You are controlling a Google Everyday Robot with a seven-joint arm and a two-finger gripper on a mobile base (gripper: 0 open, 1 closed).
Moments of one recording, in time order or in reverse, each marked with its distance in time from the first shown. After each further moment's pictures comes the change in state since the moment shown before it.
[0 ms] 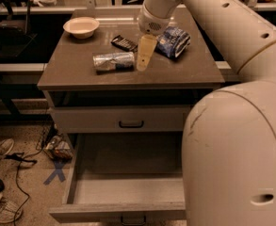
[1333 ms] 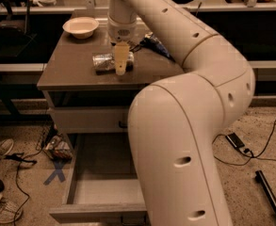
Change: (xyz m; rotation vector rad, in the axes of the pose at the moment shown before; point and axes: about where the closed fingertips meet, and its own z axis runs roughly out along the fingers) arm -0.062 0.002 0.067 -0.130 0.105 -0.209
